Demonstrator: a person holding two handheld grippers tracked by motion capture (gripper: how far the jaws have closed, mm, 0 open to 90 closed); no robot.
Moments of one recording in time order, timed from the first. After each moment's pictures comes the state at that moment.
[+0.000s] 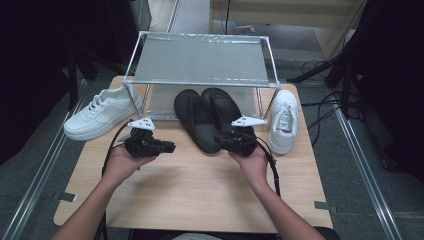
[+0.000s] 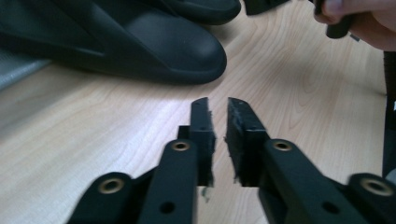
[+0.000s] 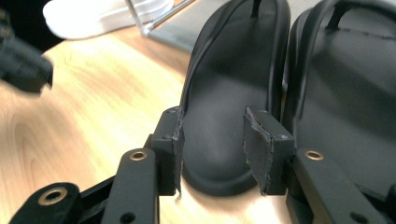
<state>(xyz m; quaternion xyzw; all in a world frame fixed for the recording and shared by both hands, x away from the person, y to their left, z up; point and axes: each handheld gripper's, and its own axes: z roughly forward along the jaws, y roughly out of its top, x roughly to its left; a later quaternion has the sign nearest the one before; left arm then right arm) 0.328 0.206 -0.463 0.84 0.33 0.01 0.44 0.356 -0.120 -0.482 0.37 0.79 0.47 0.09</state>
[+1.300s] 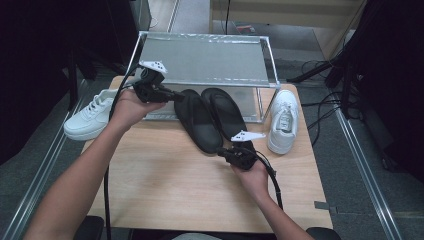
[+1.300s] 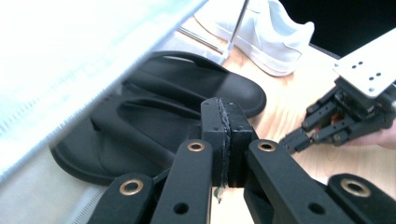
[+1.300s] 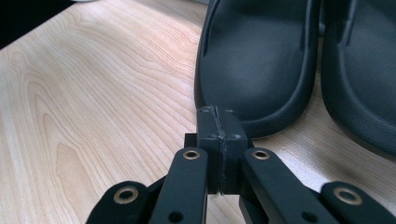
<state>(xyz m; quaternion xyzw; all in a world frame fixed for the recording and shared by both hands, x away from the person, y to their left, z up) 0.428 0.181 -0.352 0.86 0.28 0.06 0.43 0.336 -0.123 -0.516 0.37 0.81 0.45 0.05</state>
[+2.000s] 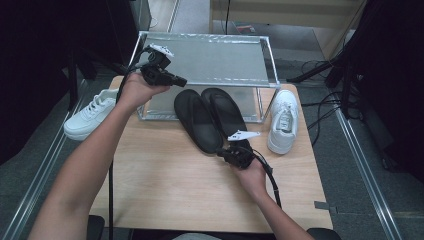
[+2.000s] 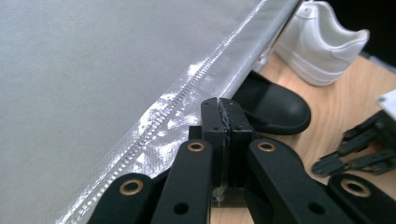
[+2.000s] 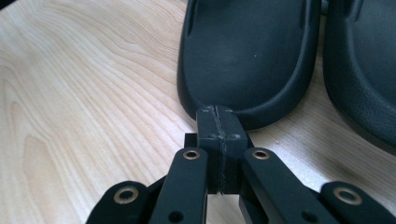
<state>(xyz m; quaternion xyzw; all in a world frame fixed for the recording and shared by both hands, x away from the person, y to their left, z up) 0.480 0.180 -0.353 0.86 0.31 0.07 0.41 0.348 -0.118 -0.531 0.37 0.82 0.43 0.06</state>
